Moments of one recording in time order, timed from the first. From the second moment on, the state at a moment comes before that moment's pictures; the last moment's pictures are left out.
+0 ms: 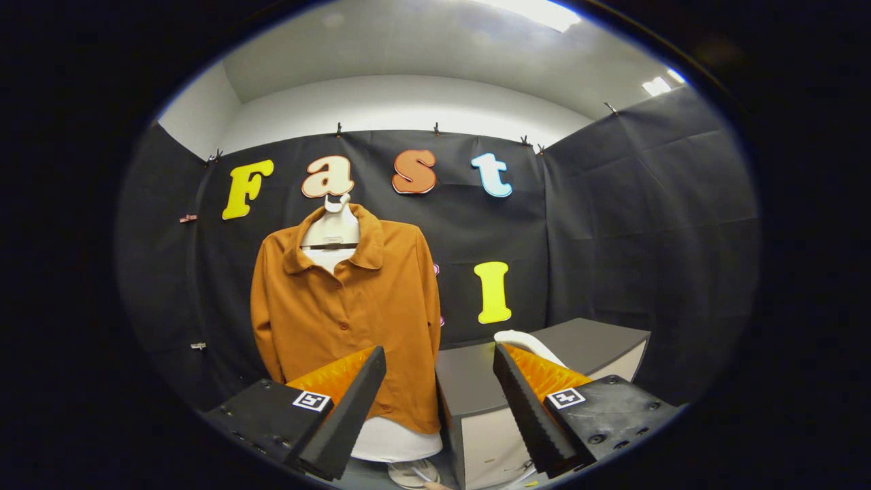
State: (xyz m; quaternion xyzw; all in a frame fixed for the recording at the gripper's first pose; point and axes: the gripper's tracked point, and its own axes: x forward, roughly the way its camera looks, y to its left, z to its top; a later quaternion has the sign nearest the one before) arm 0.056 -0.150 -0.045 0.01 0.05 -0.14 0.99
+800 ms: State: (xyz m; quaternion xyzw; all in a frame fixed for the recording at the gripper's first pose) arm 0.186 -0.381 -0.153 0.04 0.17 -0.16 0.97
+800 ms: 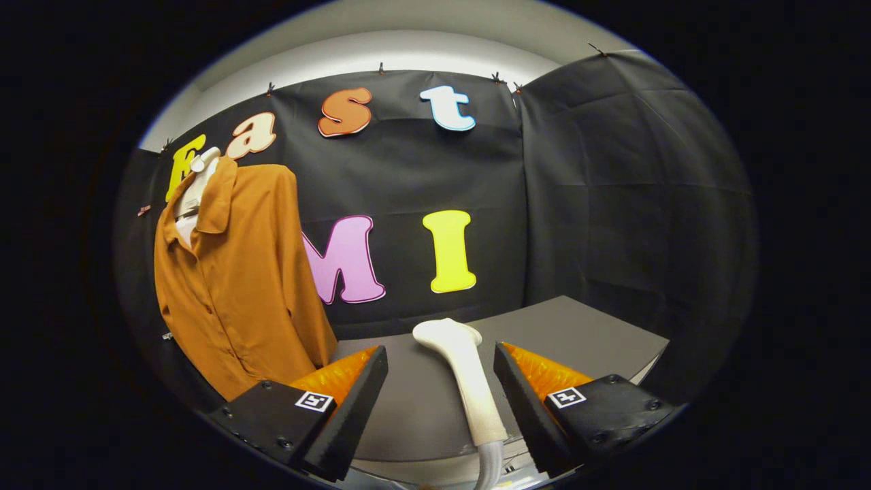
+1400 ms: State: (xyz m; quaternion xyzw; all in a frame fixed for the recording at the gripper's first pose) arm 0.223 -0.423 -0.259 0.07 0.33 -0.16 0.93
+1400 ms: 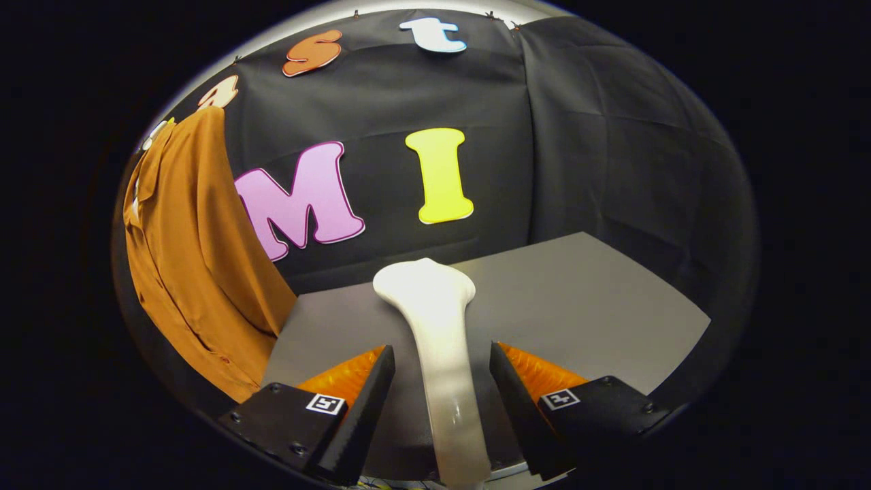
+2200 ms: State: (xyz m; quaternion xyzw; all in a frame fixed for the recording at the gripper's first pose) arm 0.220 -0.433 -0.262 0.08 0.35 -0.15 0.92
